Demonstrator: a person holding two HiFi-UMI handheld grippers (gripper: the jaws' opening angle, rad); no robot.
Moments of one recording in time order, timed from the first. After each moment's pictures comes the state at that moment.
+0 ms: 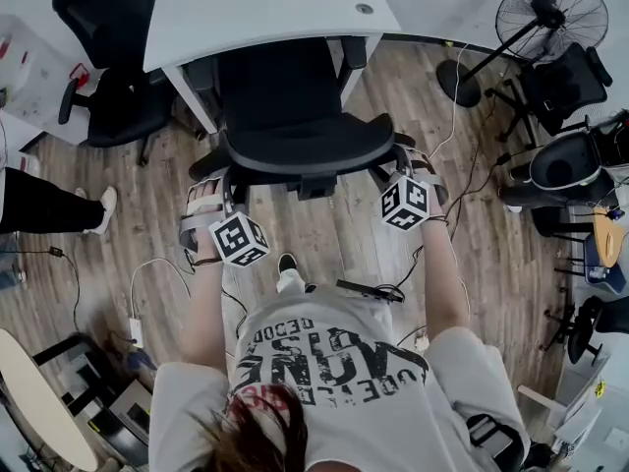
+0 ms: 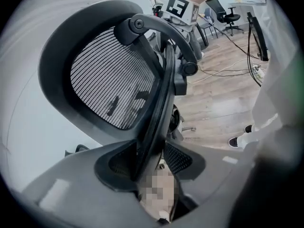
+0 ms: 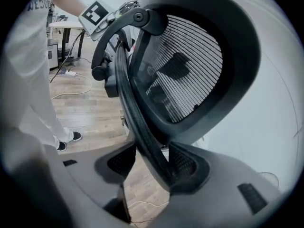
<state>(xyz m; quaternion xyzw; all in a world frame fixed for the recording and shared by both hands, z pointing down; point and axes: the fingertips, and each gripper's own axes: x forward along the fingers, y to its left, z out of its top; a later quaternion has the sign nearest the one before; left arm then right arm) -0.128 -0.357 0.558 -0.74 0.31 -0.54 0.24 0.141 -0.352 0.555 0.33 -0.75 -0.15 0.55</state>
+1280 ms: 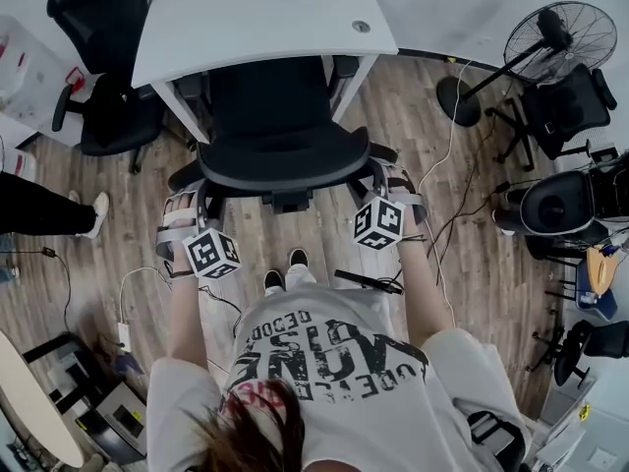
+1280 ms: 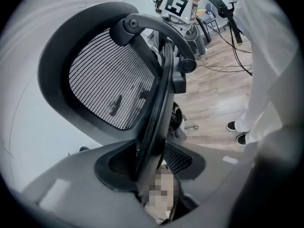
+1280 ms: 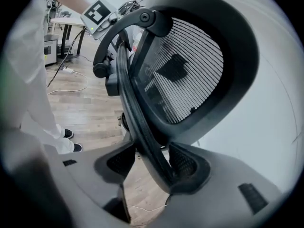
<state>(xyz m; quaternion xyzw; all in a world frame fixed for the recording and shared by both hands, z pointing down) -0.122 -0.411 0.556 -0.73 0.32 -0.55 0.26 0.149 -0.412 0.554 0.33 -0.75 -0.18 0.54</state>
